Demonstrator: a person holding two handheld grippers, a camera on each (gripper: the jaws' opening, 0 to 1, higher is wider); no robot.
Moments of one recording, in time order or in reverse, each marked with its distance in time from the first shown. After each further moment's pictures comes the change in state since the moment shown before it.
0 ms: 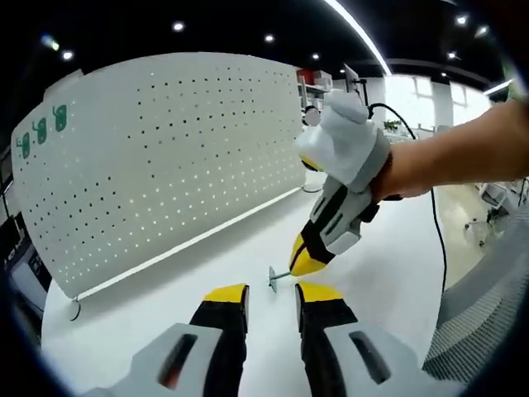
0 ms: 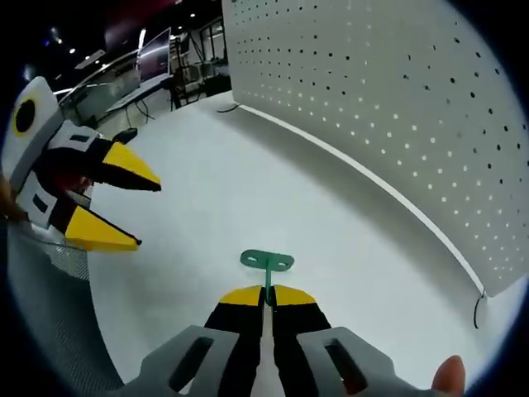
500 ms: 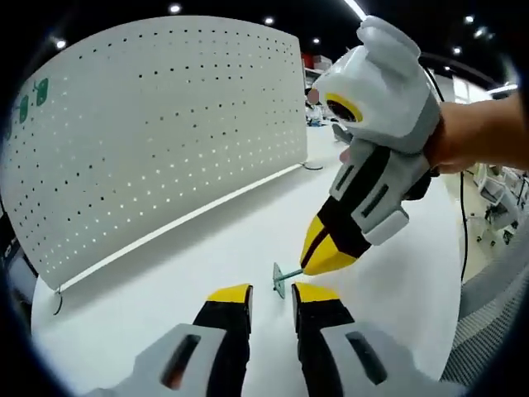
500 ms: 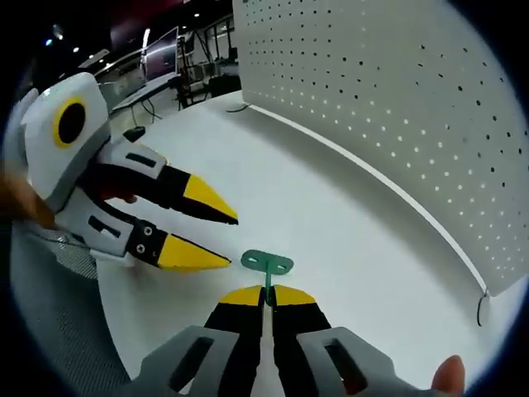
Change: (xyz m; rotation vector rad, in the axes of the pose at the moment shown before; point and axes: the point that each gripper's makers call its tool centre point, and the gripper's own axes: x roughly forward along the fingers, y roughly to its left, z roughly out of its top) left arm 0.042 -0.001 -0.028 -0.031 0.092 -0.025; right arm -0.002 0.016 -0.001 -0.005 -0.002 0.020
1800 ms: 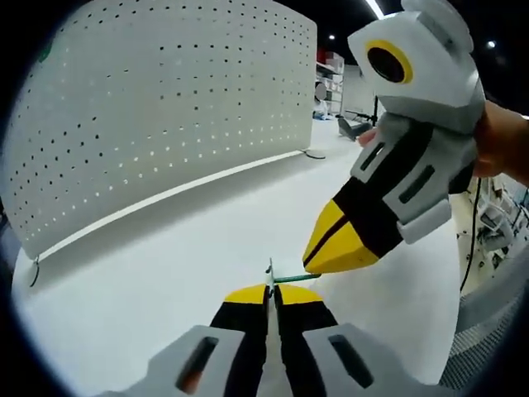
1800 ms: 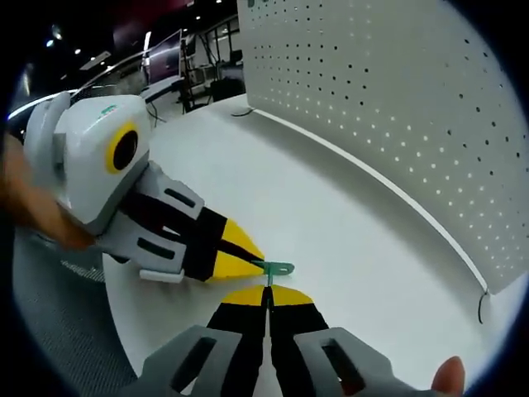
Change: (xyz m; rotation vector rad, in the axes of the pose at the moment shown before) left arm 0.016 -0.008 -0.016 -0.114 0.046 -0.040; right arm -0.005 0.008 0.003 0.006 -0.014 0.003
